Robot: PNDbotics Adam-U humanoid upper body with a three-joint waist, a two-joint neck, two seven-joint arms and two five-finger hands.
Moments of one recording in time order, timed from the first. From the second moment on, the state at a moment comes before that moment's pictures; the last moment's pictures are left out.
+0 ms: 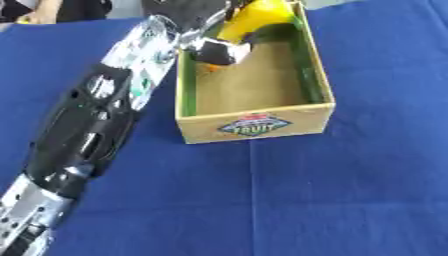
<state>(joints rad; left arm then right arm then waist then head) -1.19 0.32 -0.26 -1.10 -1.13 -0.18 -0.10 -0.35 -0.45 -0.07 -1.98 0.20 -0.14 -0.53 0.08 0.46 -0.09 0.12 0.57</state>
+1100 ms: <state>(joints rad) -1.19 0.28 -0.23 -1.05 -1.23 -0.21 -0.14 -0.35 -0.44 -0.07 -1.98 0.20 -0.14 -0.53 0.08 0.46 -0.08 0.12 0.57</state>
